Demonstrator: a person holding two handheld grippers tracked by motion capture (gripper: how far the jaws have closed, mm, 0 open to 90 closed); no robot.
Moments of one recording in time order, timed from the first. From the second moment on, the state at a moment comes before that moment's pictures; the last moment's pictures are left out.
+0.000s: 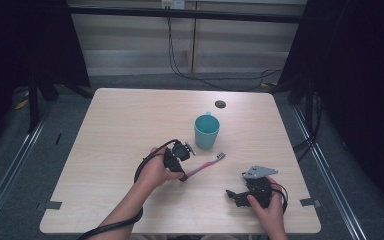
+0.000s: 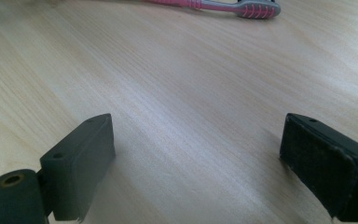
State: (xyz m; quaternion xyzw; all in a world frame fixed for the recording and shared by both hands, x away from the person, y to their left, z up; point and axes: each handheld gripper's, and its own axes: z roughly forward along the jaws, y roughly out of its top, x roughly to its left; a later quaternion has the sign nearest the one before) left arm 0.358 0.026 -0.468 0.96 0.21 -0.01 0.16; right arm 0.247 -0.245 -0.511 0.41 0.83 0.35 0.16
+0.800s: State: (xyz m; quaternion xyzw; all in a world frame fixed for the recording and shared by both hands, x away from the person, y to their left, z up) left arm 0.362 0.007 -0.466 0.97 0.19 -0.01 0.15; right arm 0.247 -0.245 -0.511 0.41 0.83 0.36 0.16
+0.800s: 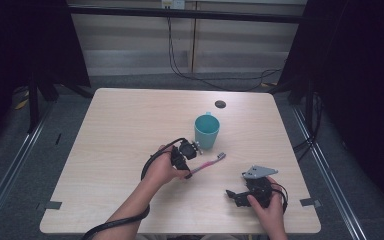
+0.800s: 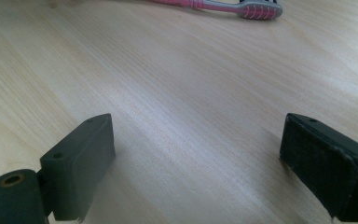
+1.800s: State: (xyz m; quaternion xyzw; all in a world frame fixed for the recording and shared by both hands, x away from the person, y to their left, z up) left arm 0.355 0.004 -0.463 0.97 0.21 -0.02 0.15; right arm 0.247 -0.245 -0.511 0.41 0.83 0.36 0.16
